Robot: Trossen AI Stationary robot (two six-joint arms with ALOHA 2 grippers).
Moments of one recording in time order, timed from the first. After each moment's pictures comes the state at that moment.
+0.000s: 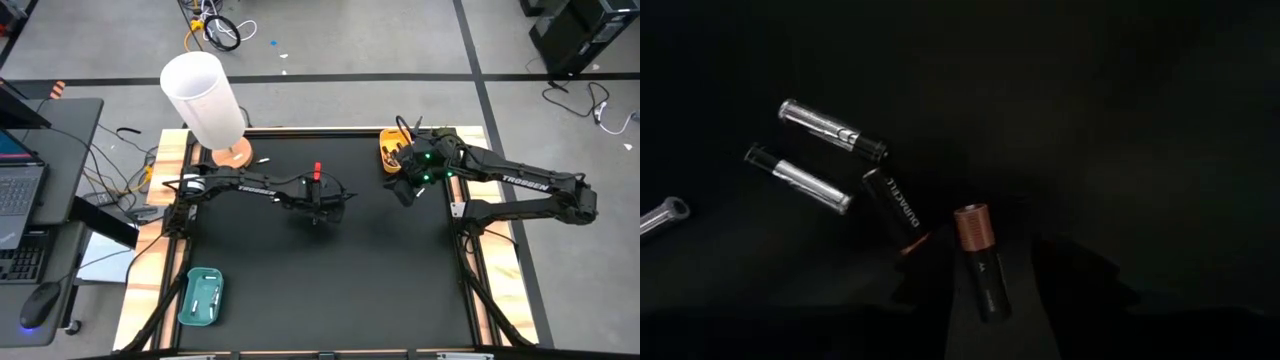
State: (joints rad) left arm 0.06 2.05 1.57 -0.83 -0.22 -1.16; right arm -0.41 0.96 0.82 -0.62 -0.23 0.32
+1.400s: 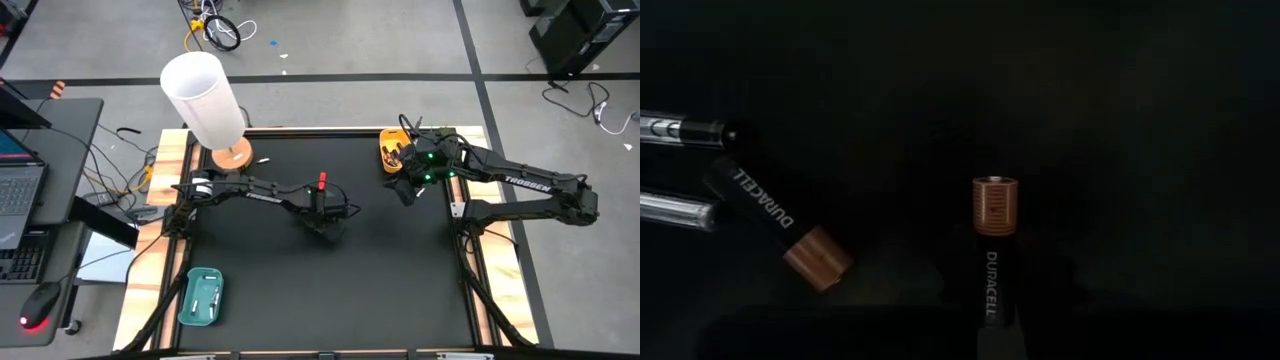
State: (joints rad) left arm 0.02 2.13 1.57 -0.77 -0.10 -0.87; right arm -0.41 0.94 0.82 -0.61 -0.23 0.34
